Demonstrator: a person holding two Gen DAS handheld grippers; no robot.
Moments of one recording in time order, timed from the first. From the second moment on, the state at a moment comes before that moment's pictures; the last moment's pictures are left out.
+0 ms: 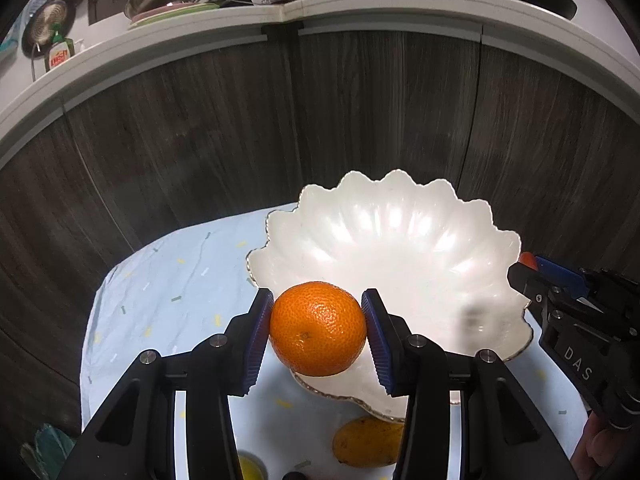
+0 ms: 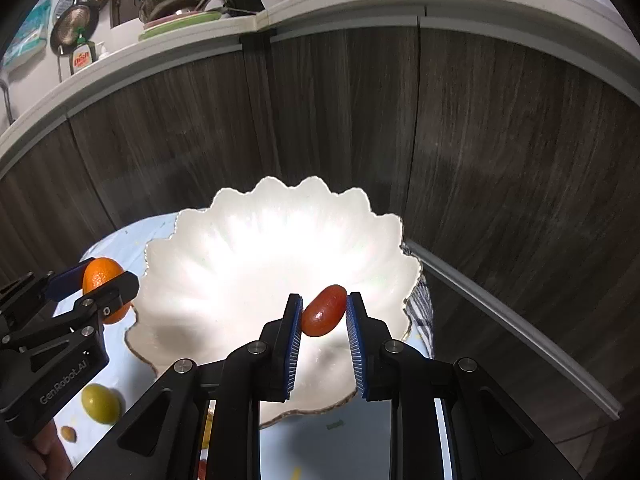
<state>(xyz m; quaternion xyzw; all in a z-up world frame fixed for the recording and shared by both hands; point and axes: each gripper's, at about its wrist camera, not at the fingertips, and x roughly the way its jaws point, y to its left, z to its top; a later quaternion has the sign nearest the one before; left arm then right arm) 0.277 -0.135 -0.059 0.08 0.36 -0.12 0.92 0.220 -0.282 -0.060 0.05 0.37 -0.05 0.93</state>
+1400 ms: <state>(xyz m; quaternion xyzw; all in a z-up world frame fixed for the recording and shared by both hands) 0.233 -0.101 -0.019 0.09 0.33 -0.08 0.94 0.184 -0.274 -0.015 0.06 0.33 -0.08 0.94</state>
